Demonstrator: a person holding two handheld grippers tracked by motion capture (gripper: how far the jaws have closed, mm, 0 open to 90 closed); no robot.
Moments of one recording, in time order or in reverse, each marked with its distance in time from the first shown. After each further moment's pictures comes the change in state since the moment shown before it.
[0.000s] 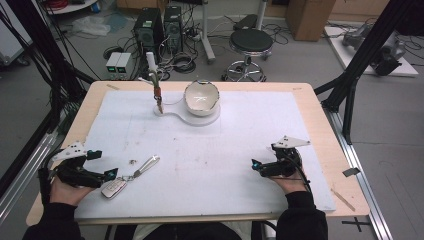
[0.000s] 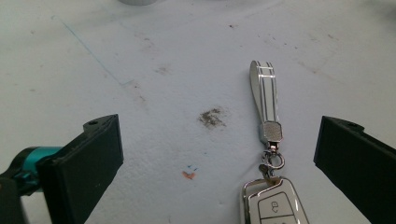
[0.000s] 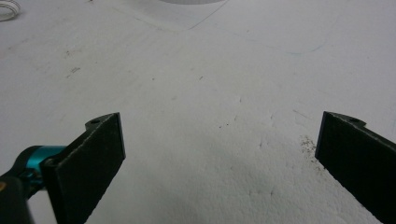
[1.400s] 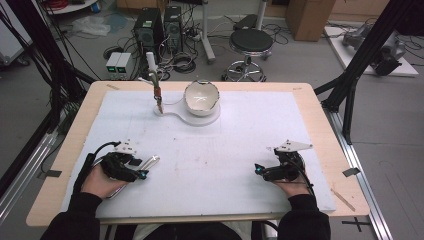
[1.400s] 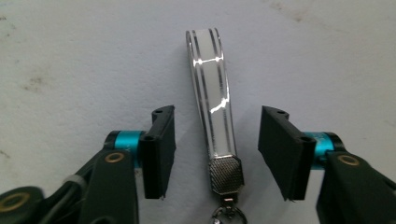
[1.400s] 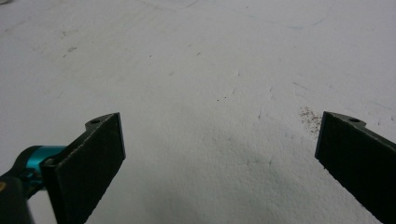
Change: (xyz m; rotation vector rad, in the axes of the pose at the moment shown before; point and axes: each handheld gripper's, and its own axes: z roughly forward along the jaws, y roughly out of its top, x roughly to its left) left arm -0.039 0.033 0.082 0.354 -0.069 0.203; right arm -0.004 -0.013 -0.004 0.035 0.012 0.020
